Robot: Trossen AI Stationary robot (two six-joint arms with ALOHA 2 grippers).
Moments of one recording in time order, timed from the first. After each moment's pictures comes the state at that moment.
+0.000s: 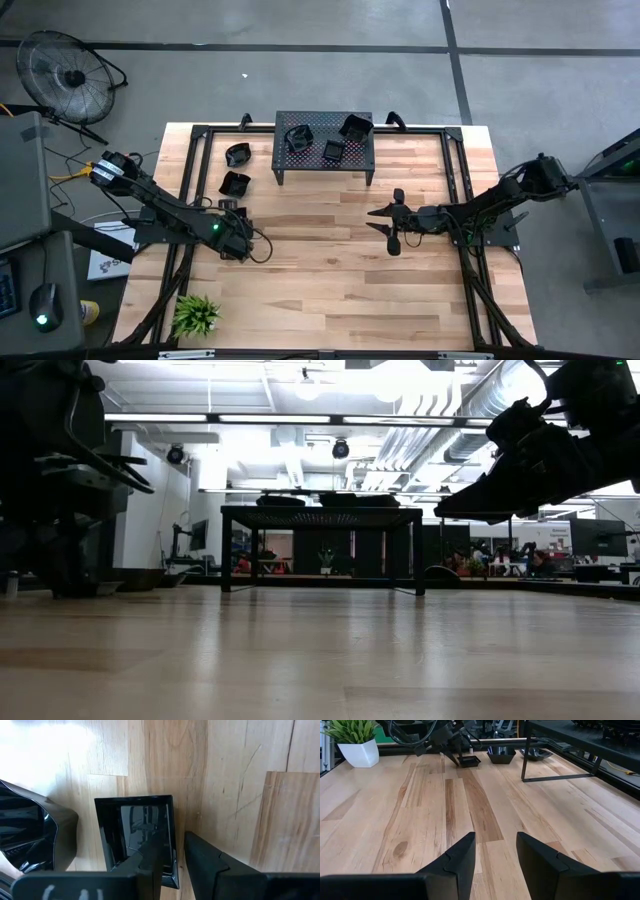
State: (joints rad) left arm -0.45 1.35 0.56 -0.81 -0.46 -0.48; right arm 0.21 1.33 0.15 0.93 0.37 0.12
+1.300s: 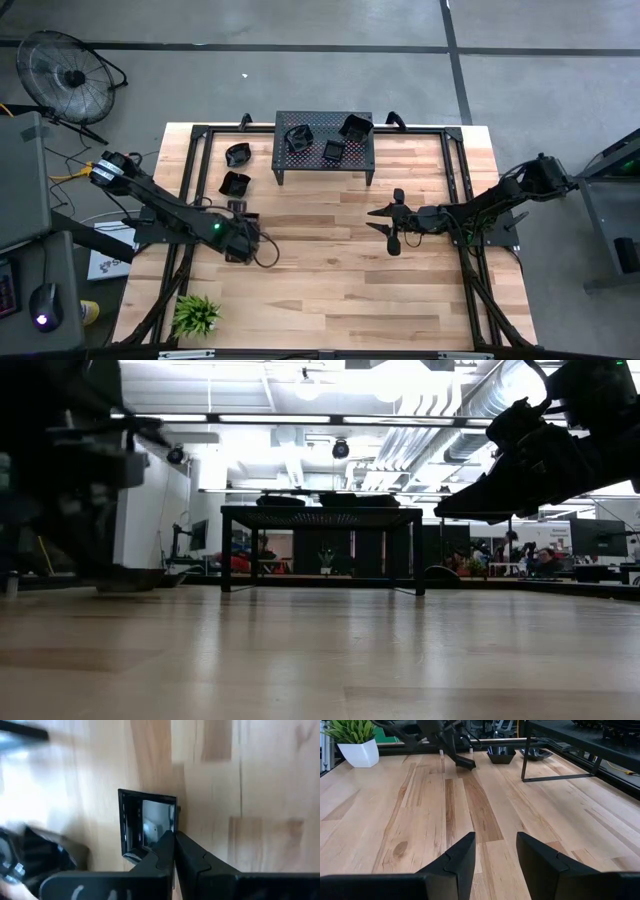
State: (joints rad) left arm -0.45 1.35 0.66 -0.81 -0.47 -0.37; right arm 0.21 1.33 0.15 0.93 0.37 0.12
